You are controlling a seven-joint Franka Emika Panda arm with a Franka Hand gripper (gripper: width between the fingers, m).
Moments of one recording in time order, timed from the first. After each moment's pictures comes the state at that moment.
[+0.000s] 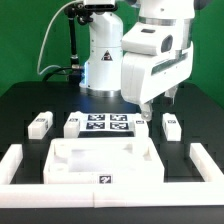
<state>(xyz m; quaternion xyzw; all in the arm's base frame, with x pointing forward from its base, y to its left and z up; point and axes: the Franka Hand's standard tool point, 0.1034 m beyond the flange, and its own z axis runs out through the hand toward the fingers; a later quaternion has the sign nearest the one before) 0.564 0.057 0.114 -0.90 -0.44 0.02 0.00</state>
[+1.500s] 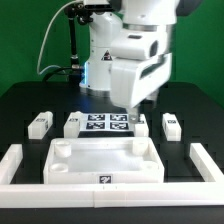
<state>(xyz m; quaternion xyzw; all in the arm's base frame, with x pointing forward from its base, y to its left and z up) 0.537 0.021 0.098 -0.86 -0.52 0.01 0.00</state>
